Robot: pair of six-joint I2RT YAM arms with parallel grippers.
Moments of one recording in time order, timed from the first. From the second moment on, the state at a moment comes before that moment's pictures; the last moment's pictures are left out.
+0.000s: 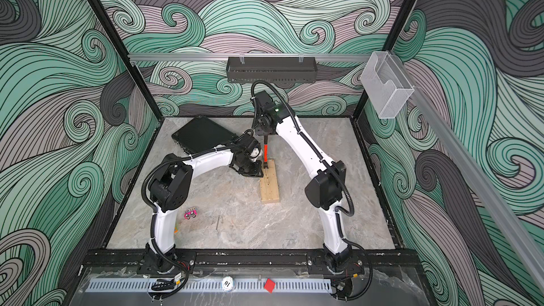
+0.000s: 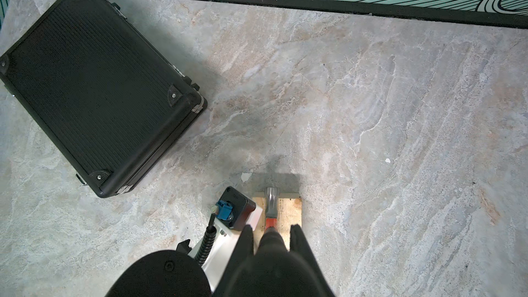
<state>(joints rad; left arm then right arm) -0.64 2.10 1.52 -0.70 0.30 -0.40 0.59 2.09 2.30 -1.20 0.20 0.37</state>
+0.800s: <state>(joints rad) -0.65 2.10 1.54 -0.72 0.26 -0.40 0.58 2.09 2.38 -1.21 0.19 0.34</state>
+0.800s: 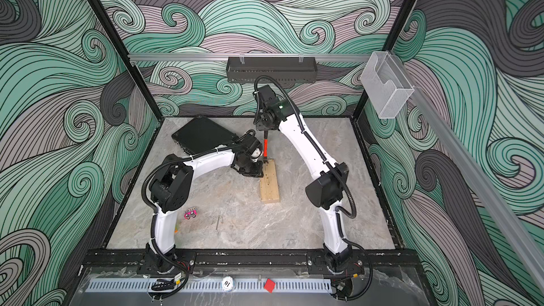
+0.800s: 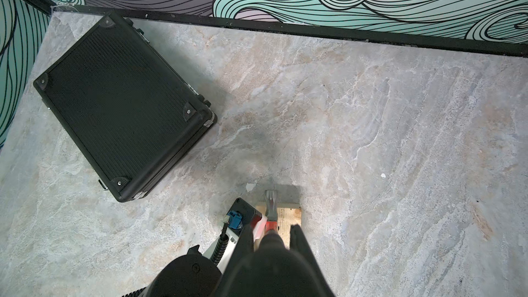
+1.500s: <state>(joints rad) -0.66 2.10 1.54 -0.73 0.25 -0.40 0.58 2.07 2.38 -1.20 0.21 0.32</state>
